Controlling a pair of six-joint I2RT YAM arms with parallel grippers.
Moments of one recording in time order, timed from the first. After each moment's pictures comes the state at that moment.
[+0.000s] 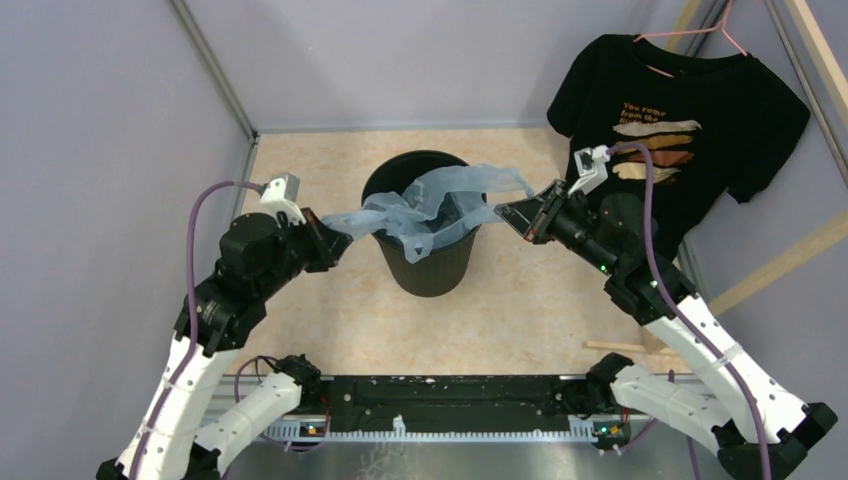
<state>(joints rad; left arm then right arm) -0.46 0.74 1.16 -0.79 0.04 -0.58 0.63 0.85 0.99 -0.22 -0.11 0.76</state>
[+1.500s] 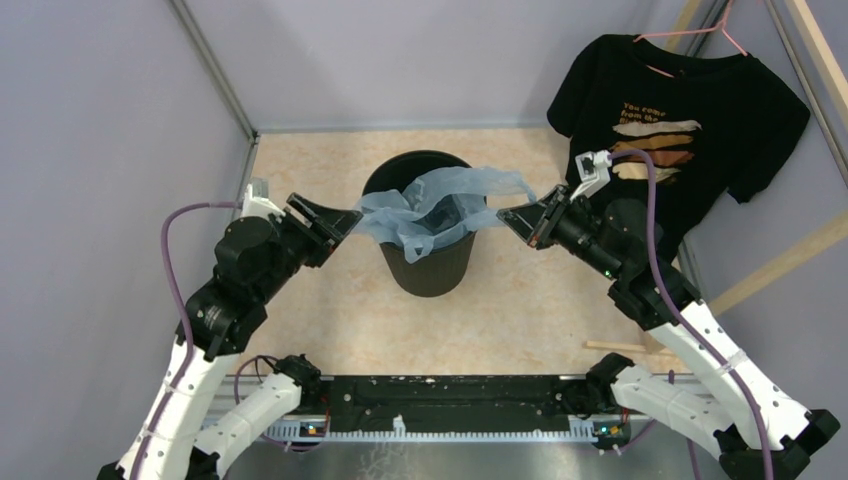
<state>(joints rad) -0.46 0.70 1.12 -0.68 -0.02 -1.08 0.63 0.80 0.97 -0.24 -0.12 0.71</state>
